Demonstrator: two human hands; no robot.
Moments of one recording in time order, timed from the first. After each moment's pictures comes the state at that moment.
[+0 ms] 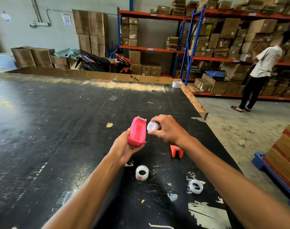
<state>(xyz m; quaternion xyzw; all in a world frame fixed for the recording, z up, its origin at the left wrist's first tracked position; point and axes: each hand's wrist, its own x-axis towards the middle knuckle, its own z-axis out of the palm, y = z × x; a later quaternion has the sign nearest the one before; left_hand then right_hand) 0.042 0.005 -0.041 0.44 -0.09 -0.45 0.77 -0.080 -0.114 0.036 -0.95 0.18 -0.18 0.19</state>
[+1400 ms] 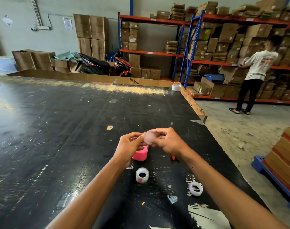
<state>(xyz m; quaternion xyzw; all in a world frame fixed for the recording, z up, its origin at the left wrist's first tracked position) 0.021 0.009 -0.031 0.59 -0.27 -0.31 0.70 -0.094 -0.100 0.007 -0.81 0.21 -0.21 0.51</state>
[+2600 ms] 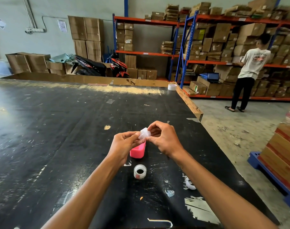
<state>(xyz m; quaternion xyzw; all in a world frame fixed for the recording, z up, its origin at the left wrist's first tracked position) 0.012 0.026 -0.015 0.51 -0.23 -0.35 0.75 -0.101 -0.081 0.012 -0.84 0.21 -0.33 0.37</state>
